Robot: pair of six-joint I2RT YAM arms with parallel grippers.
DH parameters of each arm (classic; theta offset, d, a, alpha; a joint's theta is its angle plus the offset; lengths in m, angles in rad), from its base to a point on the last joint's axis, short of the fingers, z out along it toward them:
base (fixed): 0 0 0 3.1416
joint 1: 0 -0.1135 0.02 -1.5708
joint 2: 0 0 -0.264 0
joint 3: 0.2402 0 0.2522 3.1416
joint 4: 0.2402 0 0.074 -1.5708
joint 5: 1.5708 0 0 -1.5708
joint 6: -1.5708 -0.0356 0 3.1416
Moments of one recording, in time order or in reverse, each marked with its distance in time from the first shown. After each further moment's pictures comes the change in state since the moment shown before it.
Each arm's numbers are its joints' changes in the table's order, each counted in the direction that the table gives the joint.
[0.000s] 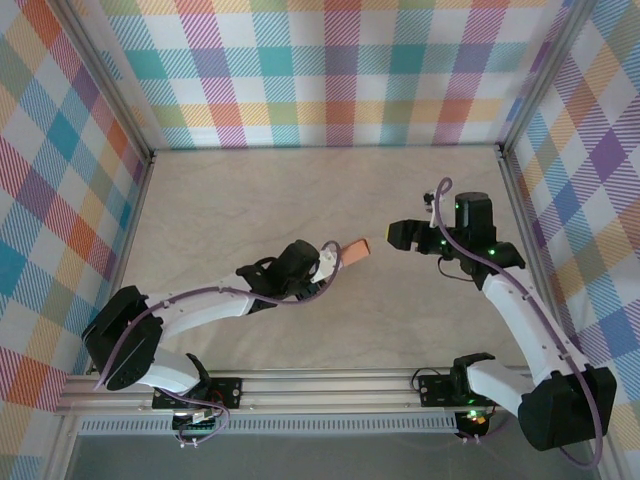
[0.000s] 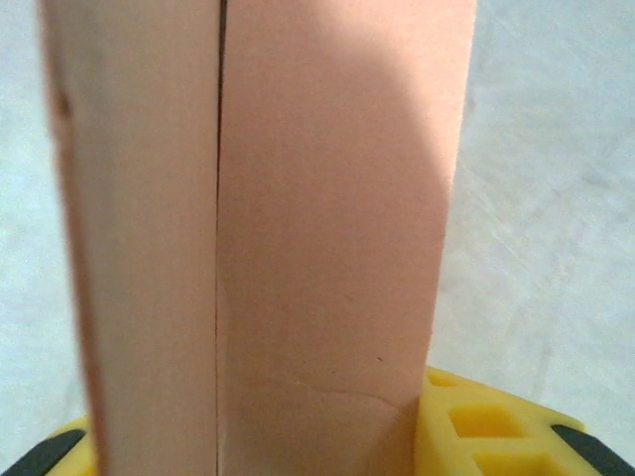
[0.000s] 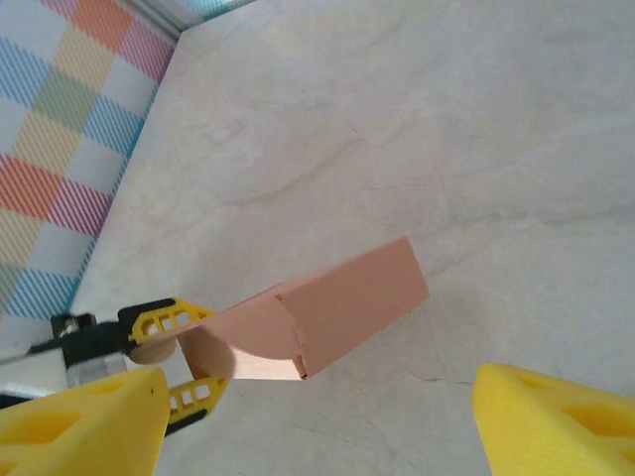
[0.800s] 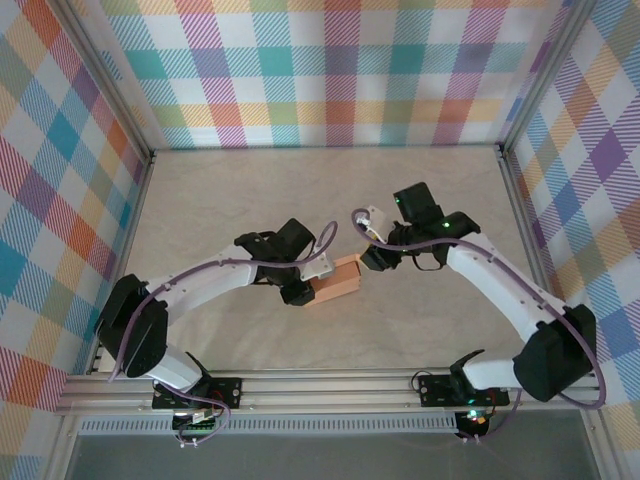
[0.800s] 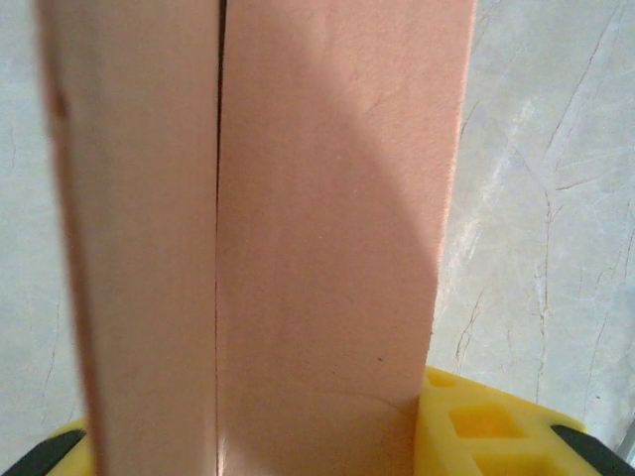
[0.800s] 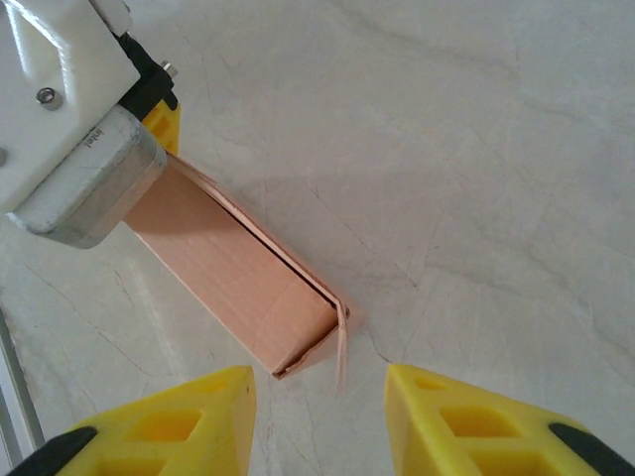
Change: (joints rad) left arm -0.121 -0.098 0.246 0.548 0.323 -0.066; right arm -0.317 -0.287 0.249 0.288 0.148 0.730
